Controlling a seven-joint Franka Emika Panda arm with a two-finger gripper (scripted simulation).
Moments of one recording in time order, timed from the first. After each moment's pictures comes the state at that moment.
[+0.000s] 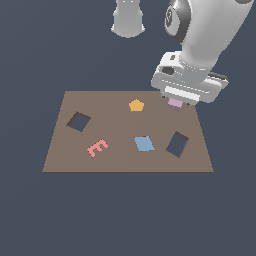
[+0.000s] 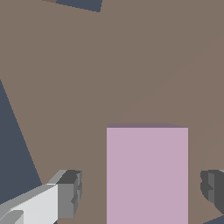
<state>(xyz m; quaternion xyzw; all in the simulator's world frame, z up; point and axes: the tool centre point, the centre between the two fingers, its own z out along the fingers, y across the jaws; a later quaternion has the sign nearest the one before) -0.100 0.174 0.035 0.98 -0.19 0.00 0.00</state>
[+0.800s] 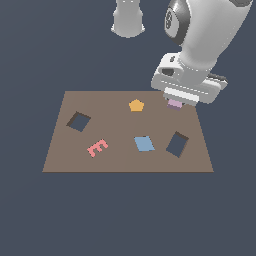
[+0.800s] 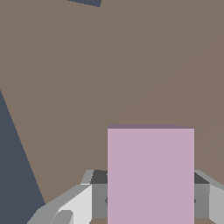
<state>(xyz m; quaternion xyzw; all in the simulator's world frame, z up) -0.100 0.174 0.031 0.98 -0.19 0.00 0.00</state>
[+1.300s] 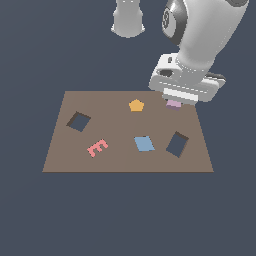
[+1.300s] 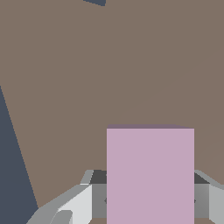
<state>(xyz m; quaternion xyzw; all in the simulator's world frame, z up) -0.101 0.169 0.031 0.99 -0.15 0.00 0.00</state>
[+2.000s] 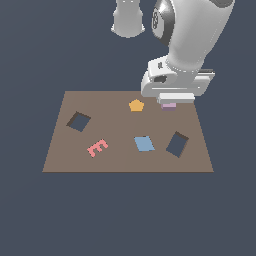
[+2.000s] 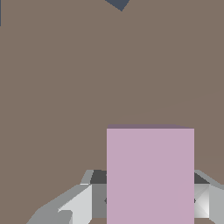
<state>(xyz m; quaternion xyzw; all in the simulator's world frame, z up) -0.096 0.142 0.032 1.00 0.01 0.00 0.00</state>
